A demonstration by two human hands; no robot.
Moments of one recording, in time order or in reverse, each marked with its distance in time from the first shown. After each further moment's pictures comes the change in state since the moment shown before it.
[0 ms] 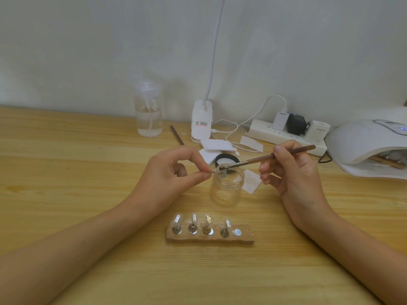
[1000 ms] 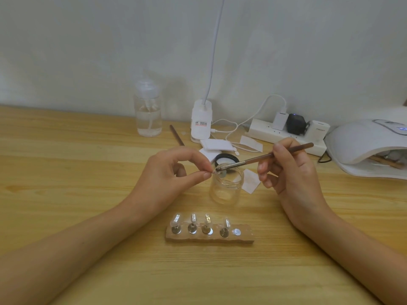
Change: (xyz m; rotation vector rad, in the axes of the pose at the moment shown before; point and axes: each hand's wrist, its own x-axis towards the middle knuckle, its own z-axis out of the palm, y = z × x) left_hand -0.001 0.003 -0.001 -0.009 -0.028 -0.003; right_hand 0.000 -0.001 0.001 0.024 -0.051 -0.006
